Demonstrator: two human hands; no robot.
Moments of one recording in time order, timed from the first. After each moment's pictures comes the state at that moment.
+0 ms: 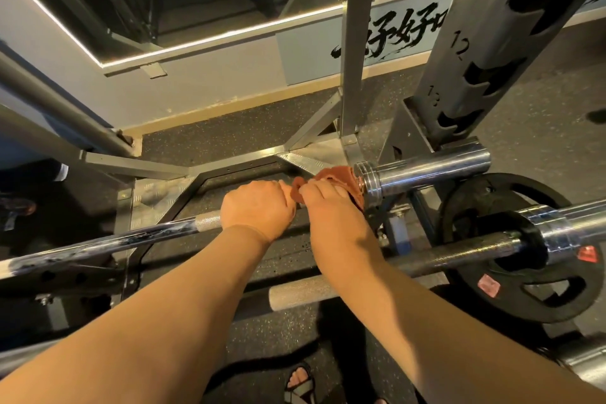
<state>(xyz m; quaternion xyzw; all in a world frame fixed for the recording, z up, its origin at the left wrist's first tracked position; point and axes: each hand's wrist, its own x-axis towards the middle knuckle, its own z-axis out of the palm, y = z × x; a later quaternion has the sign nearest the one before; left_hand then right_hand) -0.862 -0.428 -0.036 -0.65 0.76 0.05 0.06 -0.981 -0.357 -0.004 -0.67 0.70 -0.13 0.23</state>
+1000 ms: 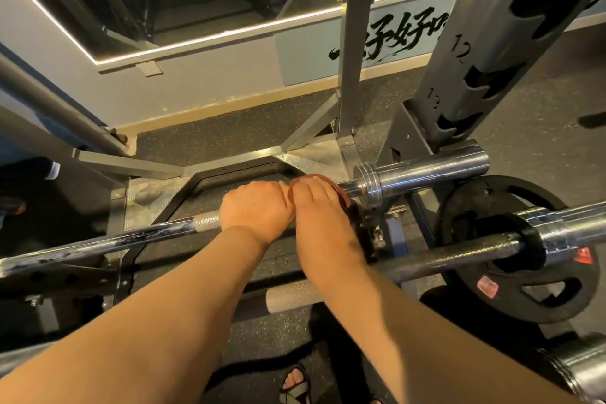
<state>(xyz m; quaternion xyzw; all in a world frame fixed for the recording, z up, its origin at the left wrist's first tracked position) -0.861 -0.429 -0.035 -0.63 0.78 0.04 0.06 -0.966 -0.355 0.002 -0.67 0.69 -0.14 0.23</state>
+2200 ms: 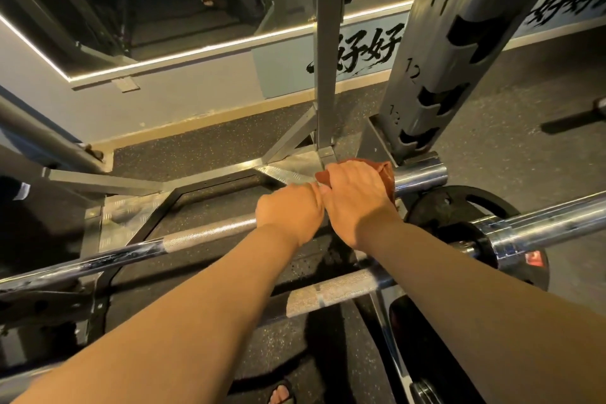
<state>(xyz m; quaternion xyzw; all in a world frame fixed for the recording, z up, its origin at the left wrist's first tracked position) -0.946 -0.418 -0.016 -0.55 0.82 0.13 0.10 -1.069 -0.376 -0.014 -0.70 0.70 -0.03 0.09</state>
